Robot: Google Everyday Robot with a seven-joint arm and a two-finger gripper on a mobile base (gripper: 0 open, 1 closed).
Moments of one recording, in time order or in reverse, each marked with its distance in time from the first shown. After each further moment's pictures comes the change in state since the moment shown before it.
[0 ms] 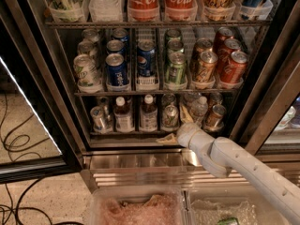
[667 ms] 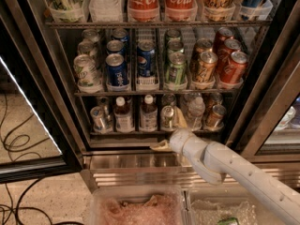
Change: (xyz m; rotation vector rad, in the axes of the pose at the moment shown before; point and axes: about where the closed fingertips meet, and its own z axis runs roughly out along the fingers) arm -0.016 0.034 -0.001 -0.034 0.014 -0.029
